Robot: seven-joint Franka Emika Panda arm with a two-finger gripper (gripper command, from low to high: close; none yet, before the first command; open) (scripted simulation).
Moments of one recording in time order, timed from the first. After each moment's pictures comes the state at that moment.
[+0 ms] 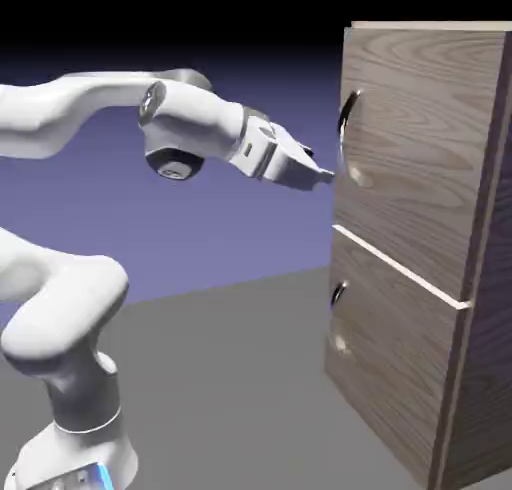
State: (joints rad) arm -0.65 -1.12 0.57 -2.73 1.42 2.70 -0.05
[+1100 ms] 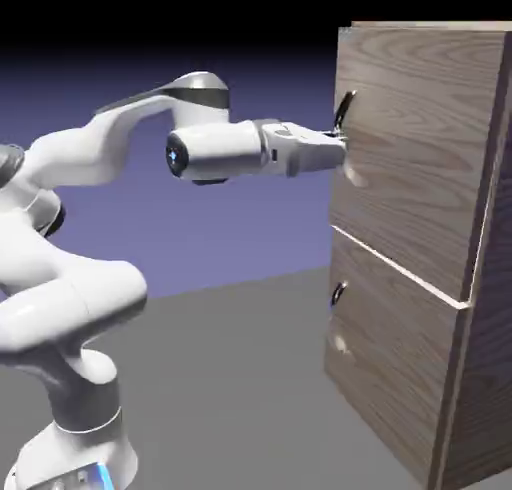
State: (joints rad) arm -1.07 -1.39 0.80 -2.72 2.27 2.26 -0.64
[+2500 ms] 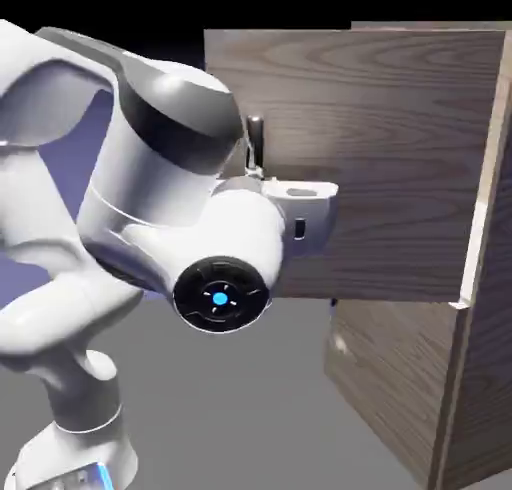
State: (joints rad) arm -0.92 -0.34 -0.38 -2.24 1.08 0.81 -1.28
